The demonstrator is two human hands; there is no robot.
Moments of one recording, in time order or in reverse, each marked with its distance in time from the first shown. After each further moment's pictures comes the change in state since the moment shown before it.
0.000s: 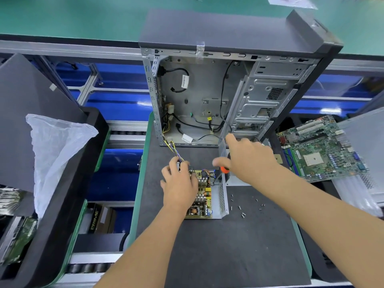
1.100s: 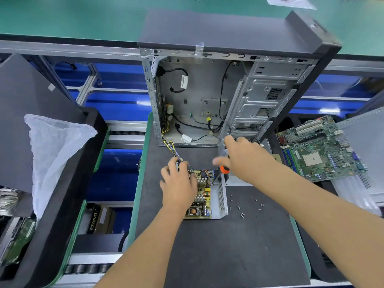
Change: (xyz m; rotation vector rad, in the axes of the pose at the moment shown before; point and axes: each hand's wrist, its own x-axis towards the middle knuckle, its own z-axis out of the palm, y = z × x) left_hand 0.000 0.001 0.000 -0.002 -0.004 -0.005; right_hand 0.007 0.005 0.001 0.008 -0.102 -0.125
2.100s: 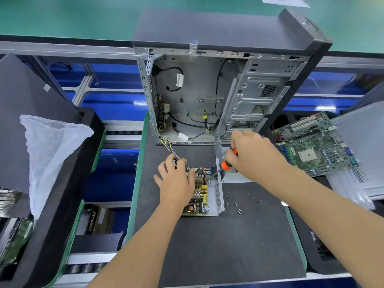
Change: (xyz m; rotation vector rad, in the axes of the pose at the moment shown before) left_hand -0.002 -0.001 0.001 0.002 0.057 0.047; right_hand -0.020 0.012 0.000 0.139 0.306 0.034
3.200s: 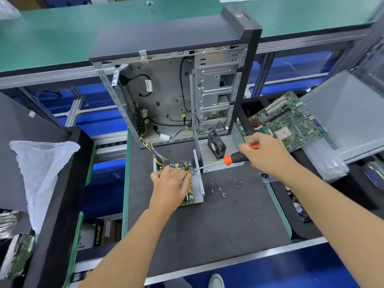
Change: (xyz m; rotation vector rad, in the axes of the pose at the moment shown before) left_hand -0.041 0.021 -0.019 0.009 0.029 0.437; right_hand -0.077 0.086 0.013 0.728 0.034 0.496
